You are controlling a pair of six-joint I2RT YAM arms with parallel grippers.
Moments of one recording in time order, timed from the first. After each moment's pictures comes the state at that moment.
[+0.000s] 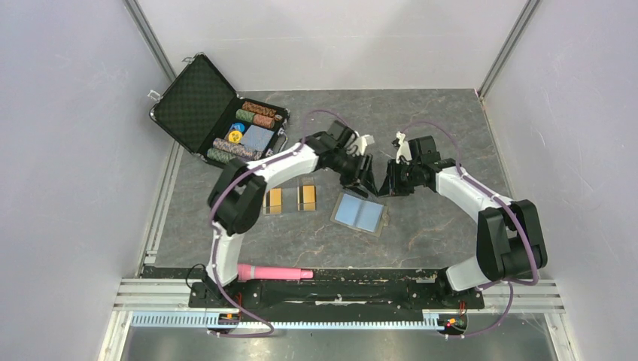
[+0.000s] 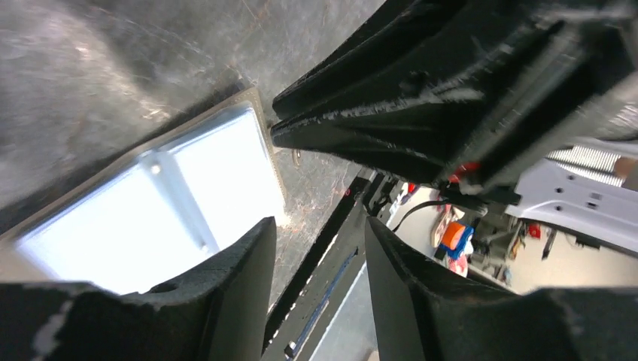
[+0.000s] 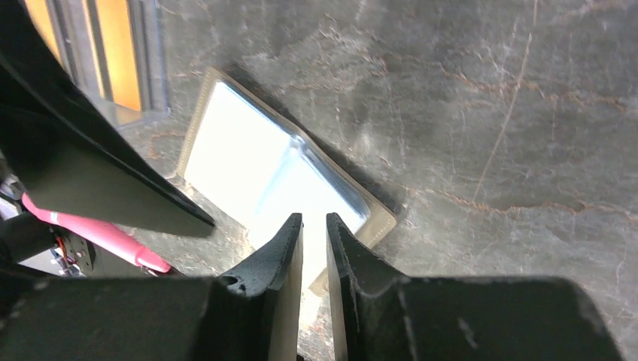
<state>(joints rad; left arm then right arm) -0.75 2.10 1.64 -0.51 0.74 -0.51 0.23 1.48 0.88 -0.43 -0.43 0.26</state>
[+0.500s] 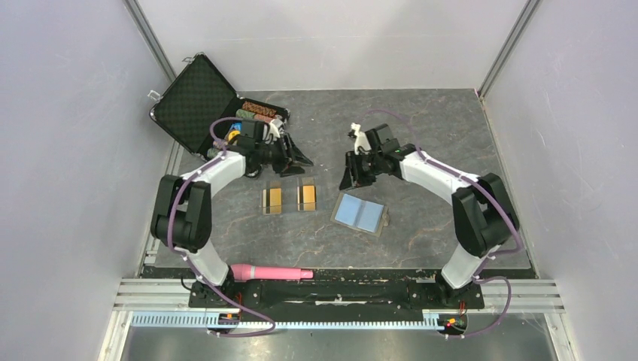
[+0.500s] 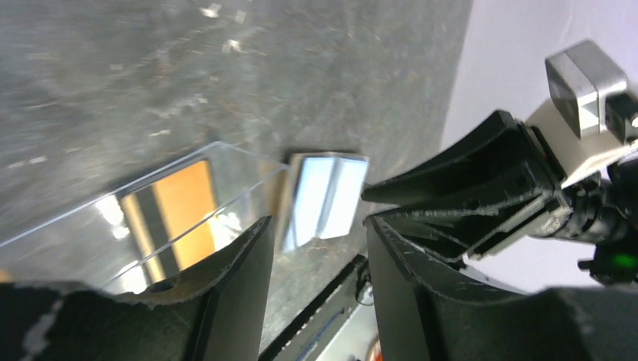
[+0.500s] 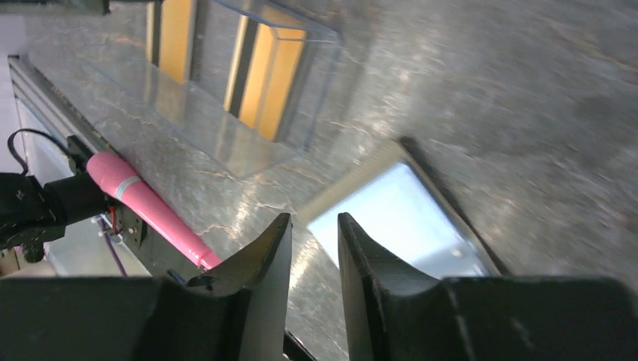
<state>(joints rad) -0.27 1.72 1.08 -0.15 0.73 -0.75 0.47 1.68 1.14 -0.39 -0.48 0.33</state>
